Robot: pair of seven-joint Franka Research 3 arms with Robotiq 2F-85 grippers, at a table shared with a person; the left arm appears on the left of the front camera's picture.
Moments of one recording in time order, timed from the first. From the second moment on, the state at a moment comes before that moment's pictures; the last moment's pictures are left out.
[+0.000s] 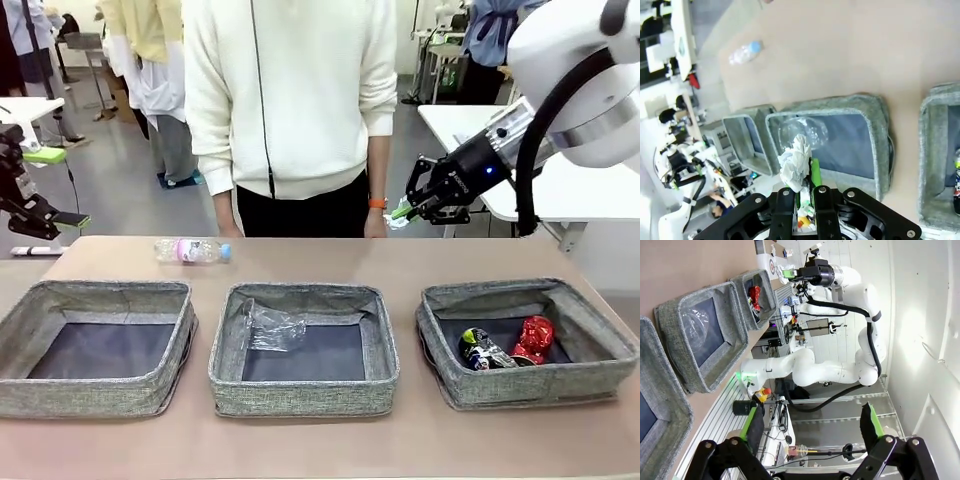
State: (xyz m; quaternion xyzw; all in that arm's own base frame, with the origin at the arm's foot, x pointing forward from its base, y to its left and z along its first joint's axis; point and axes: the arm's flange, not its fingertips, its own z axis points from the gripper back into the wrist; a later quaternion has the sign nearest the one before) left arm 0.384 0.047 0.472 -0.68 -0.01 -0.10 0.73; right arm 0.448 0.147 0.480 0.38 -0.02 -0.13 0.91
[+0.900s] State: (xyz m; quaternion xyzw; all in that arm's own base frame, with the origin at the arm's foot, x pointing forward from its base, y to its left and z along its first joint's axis) left arm 0.384 0.047 0.472 -0.68 -0.01 -0.10 0.73; right arm 0.427 0.375 0.624 0.13 0.07 0.08 0.99
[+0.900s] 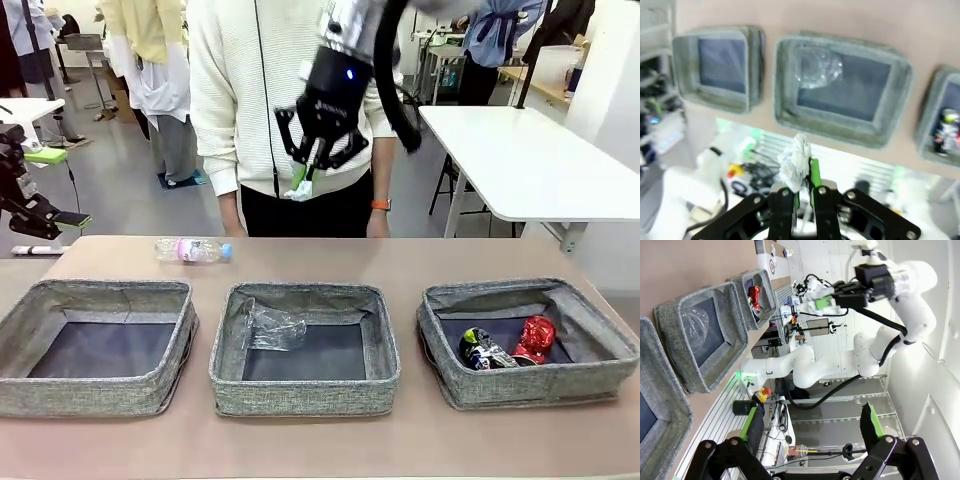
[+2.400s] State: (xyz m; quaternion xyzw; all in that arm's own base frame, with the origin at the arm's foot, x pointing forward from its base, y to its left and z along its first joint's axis) left arm 0.384 0.047 0.472 -0.68 -0.01 -0.10 0.73; right arm 0.430 0.397 0.713 0.02 -0.04 0.09 1.00
